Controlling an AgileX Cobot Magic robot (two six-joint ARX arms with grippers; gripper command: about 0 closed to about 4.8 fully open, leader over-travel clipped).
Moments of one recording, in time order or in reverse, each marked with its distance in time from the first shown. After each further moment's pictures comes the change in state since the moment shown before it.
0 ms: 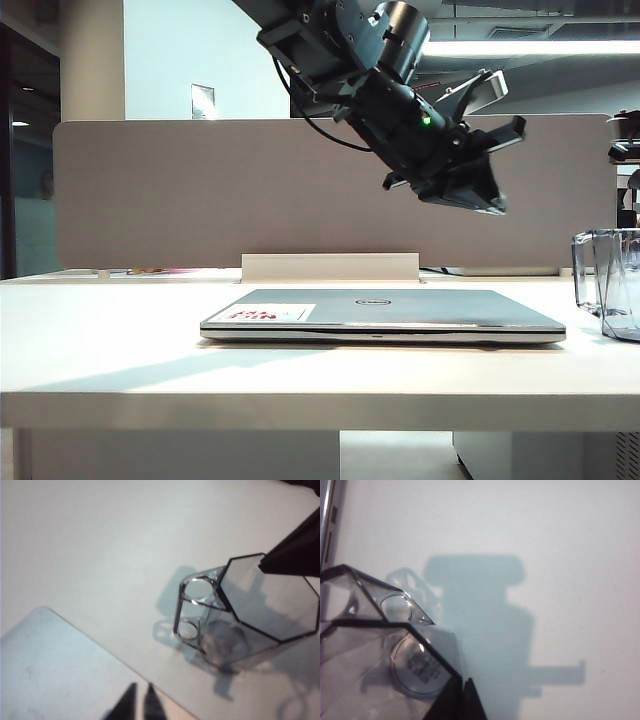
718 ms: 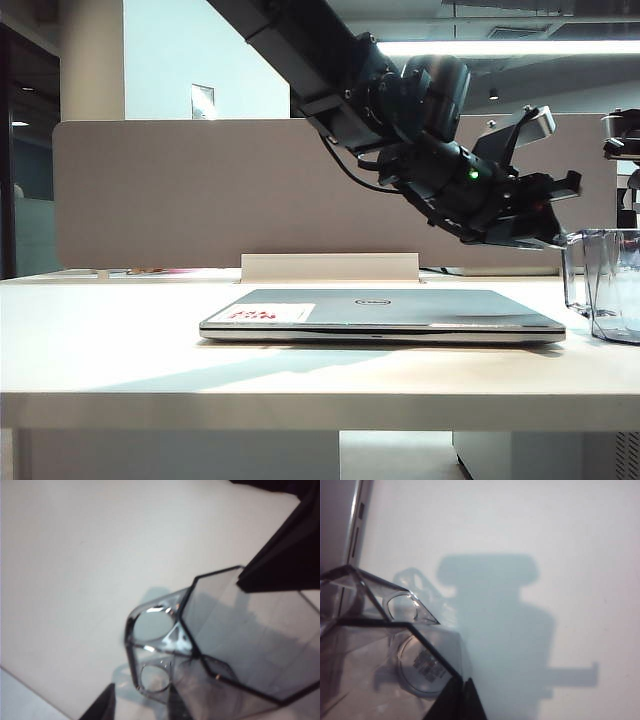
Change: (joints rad) left arm -0.056 0.135 -0.001 0.249 0.002 0.001; right arm 0.004 -0.002 0.000 -0.017 -0.067 -0.003
